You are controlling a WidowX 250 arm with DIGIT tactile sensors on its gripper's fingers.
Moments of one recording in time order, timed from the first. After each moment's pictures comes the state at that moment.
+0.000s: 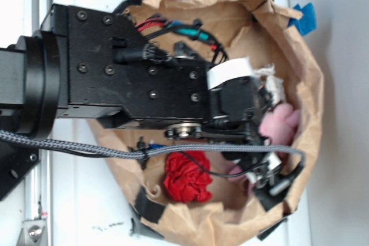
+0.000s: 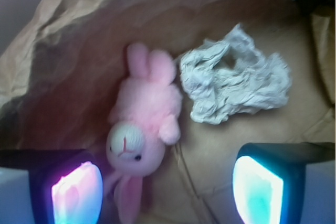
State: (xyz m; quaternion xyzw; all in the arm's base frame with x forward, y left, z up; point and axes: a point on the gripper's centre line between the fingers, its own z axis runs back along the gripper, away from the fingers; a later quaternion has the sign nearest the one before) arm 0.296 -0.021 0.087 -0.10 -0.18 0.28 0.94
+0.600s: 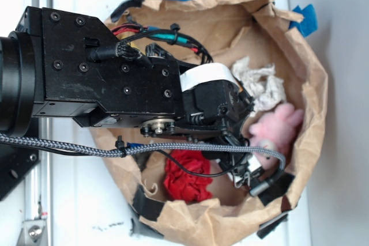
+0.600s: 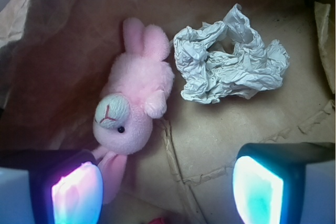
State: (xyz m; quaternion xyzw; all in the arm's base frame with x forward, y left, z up) arm 0.288 -0.016 0.081 -0.09 -0.18 0.26 0.94
